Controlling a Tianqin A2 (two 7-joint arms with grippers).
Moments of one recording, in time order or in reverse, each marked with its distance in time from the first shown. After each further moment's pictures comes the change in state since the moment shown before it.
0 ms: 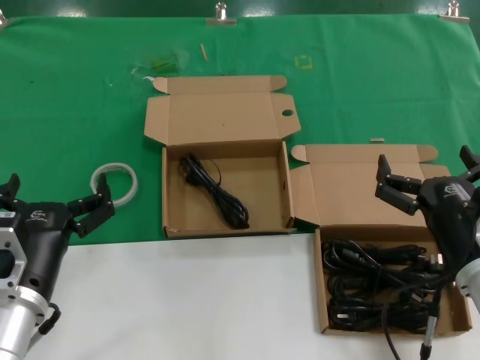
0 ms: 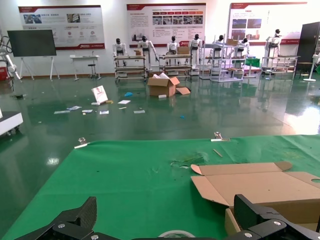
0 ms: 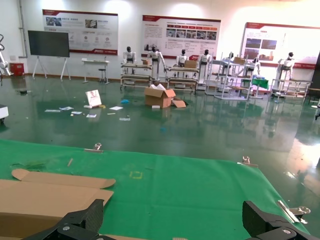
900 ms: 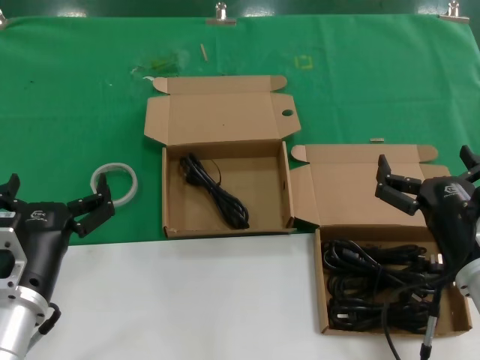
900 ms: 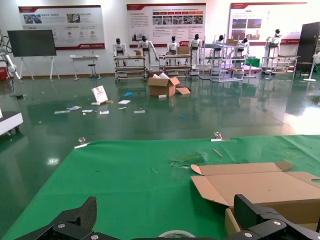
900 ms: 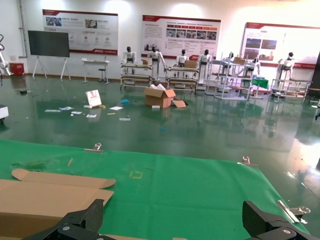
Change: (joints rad) left arm 0.000 0.000 0.000 0.000 0.000 0.000 0.000; right arm 0.000 0.000 0.000 0.000 0.000 0.000 0.000
